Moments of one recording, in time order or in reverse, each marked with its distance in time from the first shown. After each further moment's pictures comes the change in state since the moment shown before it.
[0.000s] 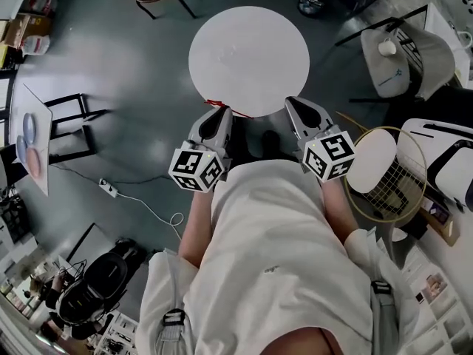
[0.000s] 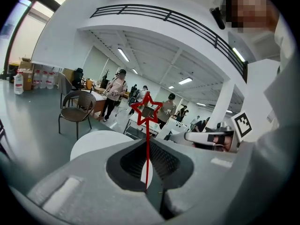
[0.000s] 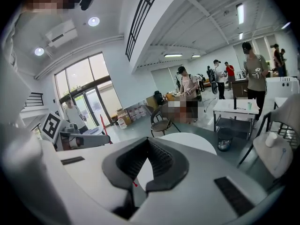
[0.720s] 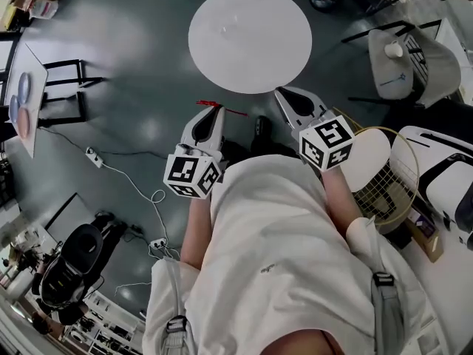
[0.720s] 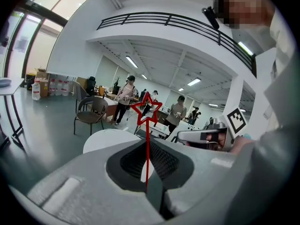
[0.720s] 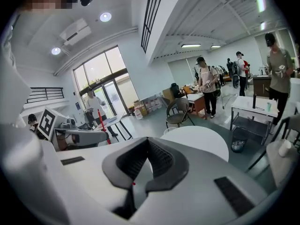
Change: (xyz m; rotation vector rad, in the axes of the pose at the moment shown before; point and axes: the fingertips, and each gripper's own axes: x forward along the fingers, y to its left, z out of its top) left arm -0.059 -0.044 -0.040 -0.005 -0.057 0.165; right arm -0.021 0.030 -0.035 -0.093 0.110 0.203
